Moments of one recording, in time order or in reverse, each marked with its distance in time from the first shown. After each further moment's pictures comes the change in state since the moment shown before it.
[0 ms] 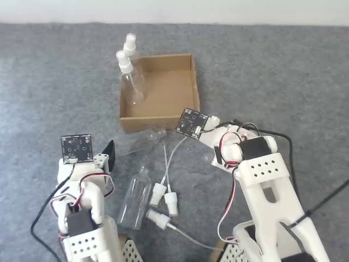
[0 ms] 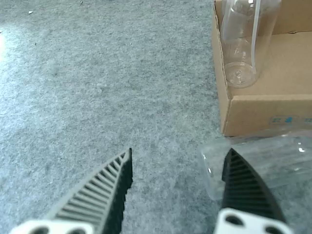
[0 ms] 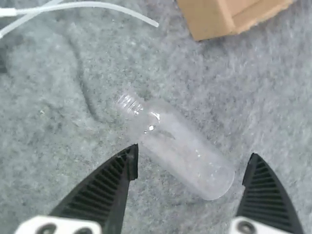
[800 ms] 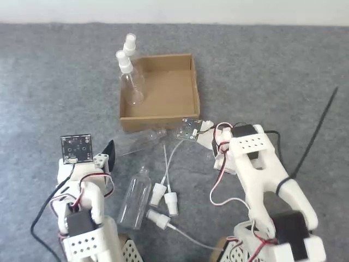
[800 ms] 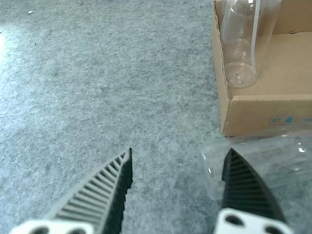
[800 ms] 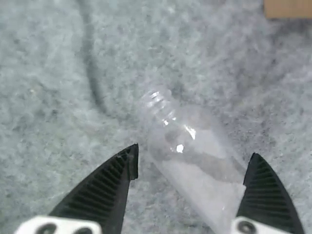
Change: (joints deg) left arm 0.0 0.0 0.0 0.0 0.0; right arm 2.5 22.0 -1.8 -7.4 7.4
